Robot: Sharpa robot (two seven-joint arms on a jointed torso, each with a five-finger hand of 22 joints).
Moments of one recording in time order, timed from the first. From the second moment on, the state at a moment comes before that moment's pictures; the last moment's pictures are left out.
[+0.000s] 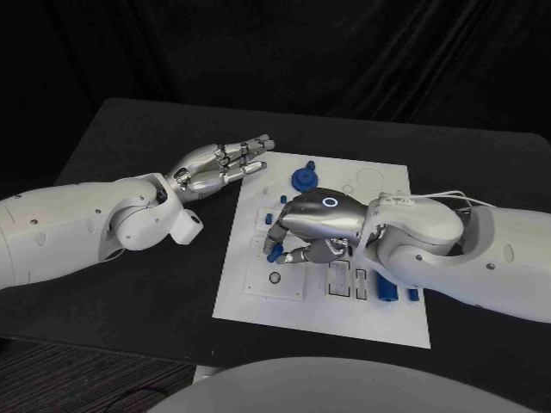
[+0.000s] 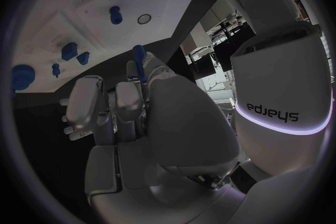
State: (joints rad) left arm 1.25 -0.93 -0.21 1.48 -0.36 0.12 0.59; left_hand 1.46 0.25 -0.22 0.20 0.48 0.33 0.07 0.05 0.04 0.03 0.03 0.03 0.01 0.00 0.07 0.00 0.00 0.17 0.02 0.20 0.01 0.06; right arm 1.28 -0.71 -0.21 1.78 -1.69 -0.29 0.14; right_hand 1.63 -0.10 0.22 0.22 0.16 1.11 0.11 0.16 0.13 1.24 0.05 0.14 0.07 1.46 -0.03 1.17 0.88 0.06 1.47 0.07 1.12 1.31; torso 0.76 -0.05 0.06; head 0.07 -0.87
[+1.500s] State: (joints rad) left arm 1.25 -0.92 -0.21 1.48 -0.36 0.11 0.59; left_hand 1.46 0.25 -0.22 0.20 0.49 0.33 0.07 0.05 0.04 0.03 0.03 0.03 0.01 0.00 0.06 0.00 0.00 0.17 0.02 0.20 0.01 0.06; right arm 1.23 -0.65 -0.21 1.74 -1.78 -0.19 0.14; right_hand 1.63 -0.11 0.23 0.21 0.15 1.12 0.11 0.15 0.14 1.25 0.06 0.14 0.07 1.46 -0.03 1.16 0.87 0.08 1.46 0.07 1.10 1.31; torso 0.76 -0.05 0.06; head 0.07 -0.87
